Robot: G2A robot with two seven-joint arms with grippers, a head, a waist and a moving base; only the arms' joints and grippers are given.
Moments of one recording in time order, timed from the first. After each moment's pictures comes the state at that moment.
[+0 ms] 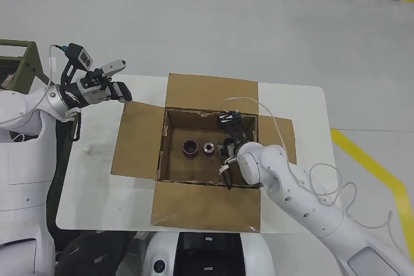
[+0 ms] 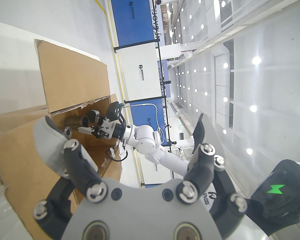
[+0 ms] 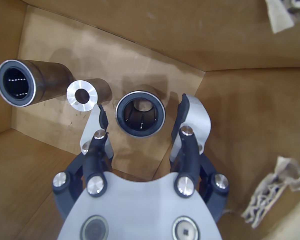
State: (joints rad) left arm 1.03 -0.96 -1.66 -1.51 -0.43 0.10 -1.19; right arm -0.90 -1.28 0.69 -1.61 -1.01 0.48 1.02
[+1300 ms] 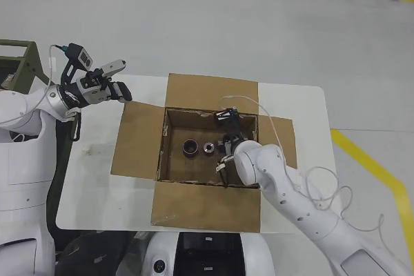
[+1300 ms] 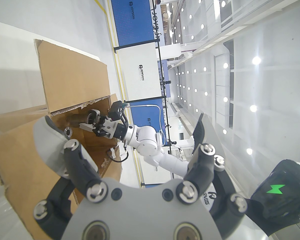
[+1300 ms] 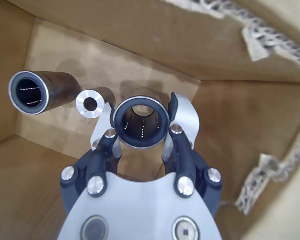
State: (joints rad) left arm 1.03 -0.96 -1.66 -1.51 -0.43 0.10 -1.19; right arm -0.95 -1.32 0.75 -1.68 -1.15 0.46 1.07
